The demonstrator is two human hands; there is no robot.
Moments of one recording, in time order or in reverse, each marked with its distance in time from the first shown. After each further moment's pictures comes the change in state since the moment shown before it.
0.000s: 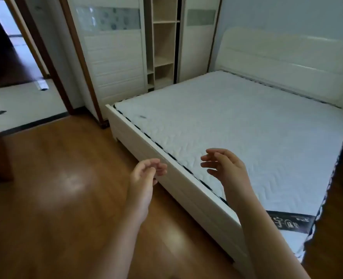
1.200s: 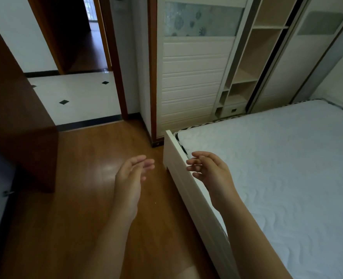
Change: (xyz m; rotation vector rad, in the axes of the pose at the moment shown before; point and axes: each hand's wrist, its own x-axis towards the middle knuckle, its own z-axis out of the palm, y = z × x) left_hand 0.573 0.081 -0.256 -0.030 0.432 -0.007; right_hand 0.484 0.020 0.506 0.001 -0.401 0.122
